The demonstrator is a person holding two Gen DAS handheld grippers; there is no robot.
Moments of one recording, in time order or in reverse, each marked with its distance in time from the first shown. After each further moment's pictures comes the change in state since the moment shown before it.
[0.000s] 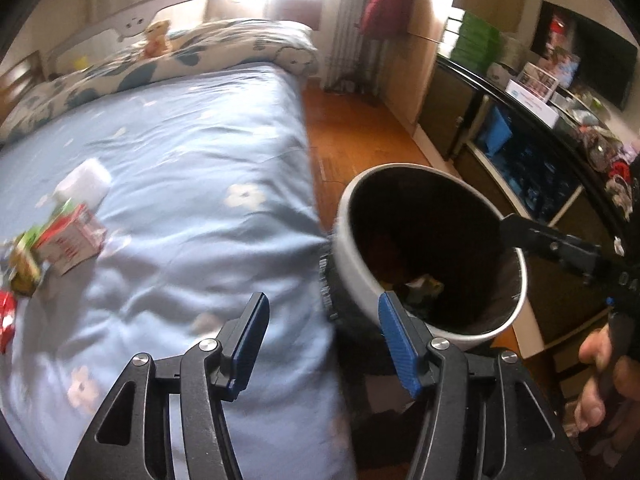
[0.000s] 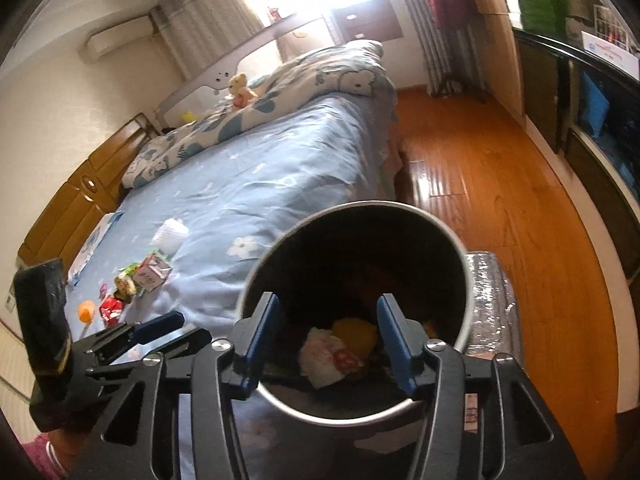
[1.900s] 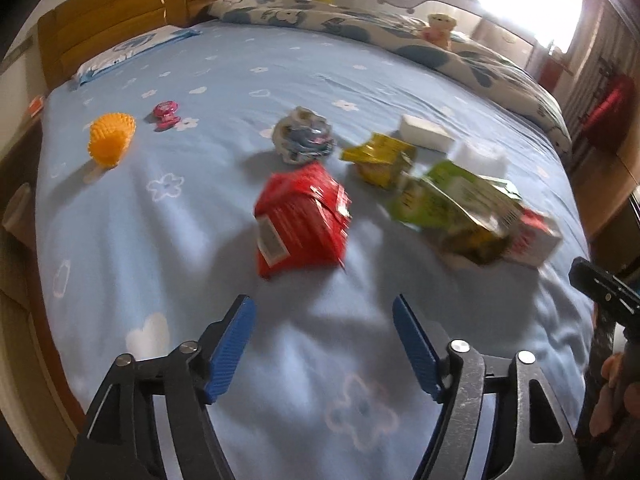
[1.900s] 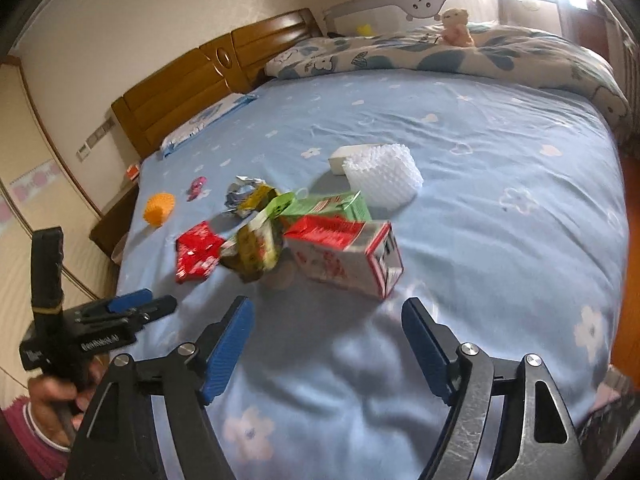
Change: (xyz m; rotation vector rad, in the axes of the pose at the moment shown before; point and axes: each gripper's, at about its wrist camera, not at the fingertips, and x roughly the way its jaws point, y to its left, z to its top) left arm -0.077 0.280 -0.075 -0.586 -0.018 0.424; right arm 0.207 0.263 0.000 -0.475 0.234 0.371
